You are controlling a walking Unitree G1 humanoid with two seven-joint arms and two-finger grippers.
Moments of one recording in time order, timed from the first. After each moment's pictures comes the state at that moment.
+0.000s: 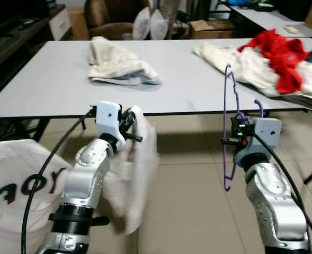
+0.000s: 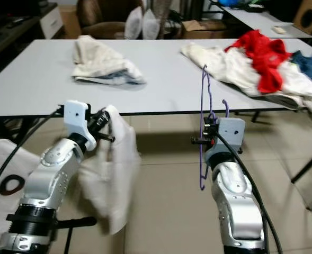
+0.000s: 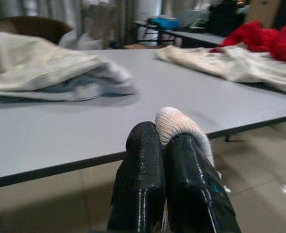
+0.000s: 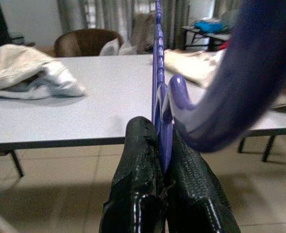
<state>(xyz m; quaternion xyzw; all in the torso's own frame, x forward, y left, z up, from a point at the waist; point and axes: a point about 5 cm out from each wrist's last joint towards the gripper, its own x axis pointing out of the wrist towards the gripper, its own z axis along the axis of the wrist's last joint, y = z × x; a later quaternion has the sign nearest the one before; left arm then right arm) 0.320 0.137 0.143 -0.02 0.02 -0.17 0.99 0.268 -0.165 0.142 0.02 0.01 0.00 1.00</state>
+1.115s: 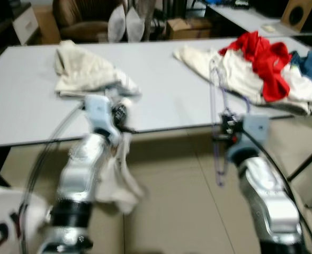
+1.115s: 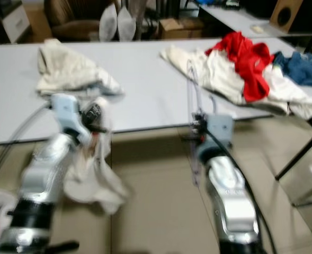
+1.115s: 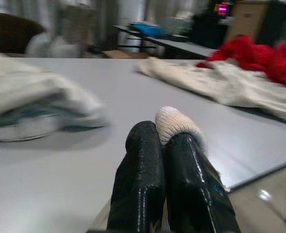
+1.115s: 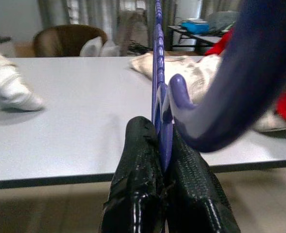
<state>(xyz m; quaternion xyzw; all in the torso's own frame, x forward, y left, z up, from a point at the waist) 0.326 0.131 0.148 -0.04 0.00 -0.16 0.99 0.275 -0.161 0.144 0.01 0.01 0.02 1.00</state>
